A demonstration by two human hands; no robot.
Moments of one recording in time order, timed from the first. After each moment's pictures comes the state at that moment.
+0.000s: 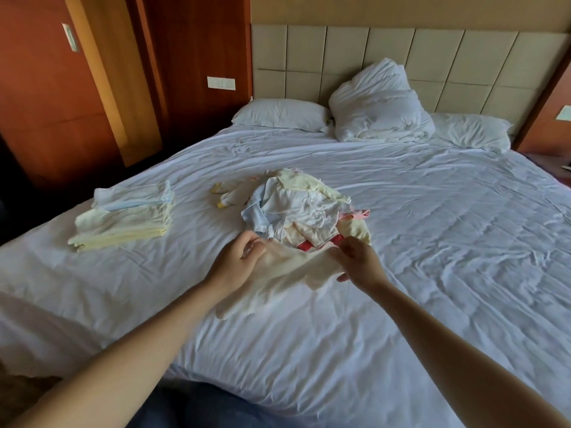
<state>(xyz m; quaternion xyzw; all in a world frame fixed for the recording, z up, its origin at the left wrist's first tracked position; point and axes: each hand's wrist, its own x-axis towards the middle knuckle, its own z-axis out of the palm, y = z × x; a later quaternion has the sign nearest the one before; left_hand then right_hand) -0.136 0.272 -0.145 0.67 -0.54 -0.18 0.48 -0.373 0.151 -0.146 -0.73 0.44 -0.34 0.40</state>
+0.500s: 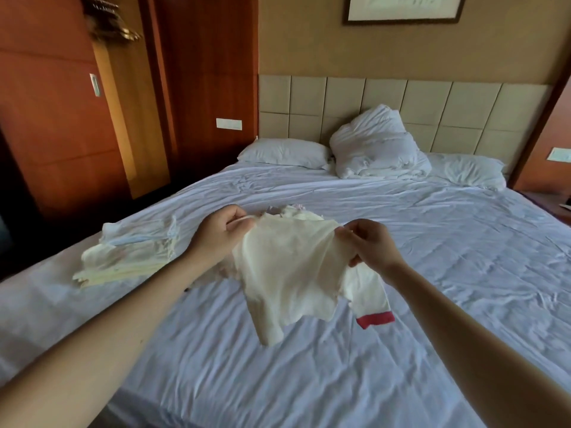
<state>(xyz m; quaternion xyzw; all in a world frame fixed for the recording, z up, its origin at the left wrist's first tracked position) -0.087 0.250 -0.034 0.64 -0.57 -0.06 0.51 -0.359 0.125 -0.033 -0.72 0.37 -0.41 0.41</state>
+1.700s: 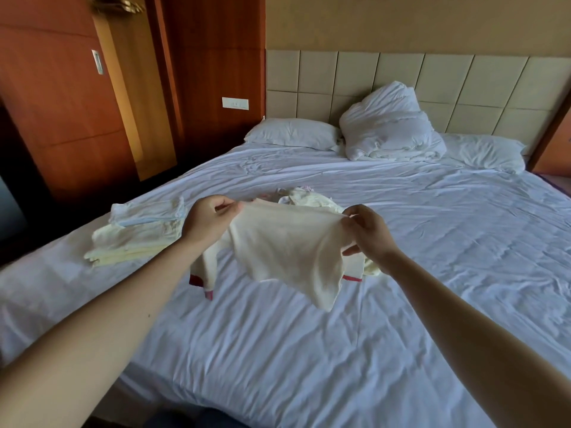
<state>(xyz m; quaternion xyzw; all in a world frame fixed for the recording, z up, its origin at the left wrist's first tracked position) -0.054 0.248 -0.055 0.70 -0.47 -0.07 0.53 -0.336 0.116 -0.060 -0.71 0.36 -0.40 0.45</state>
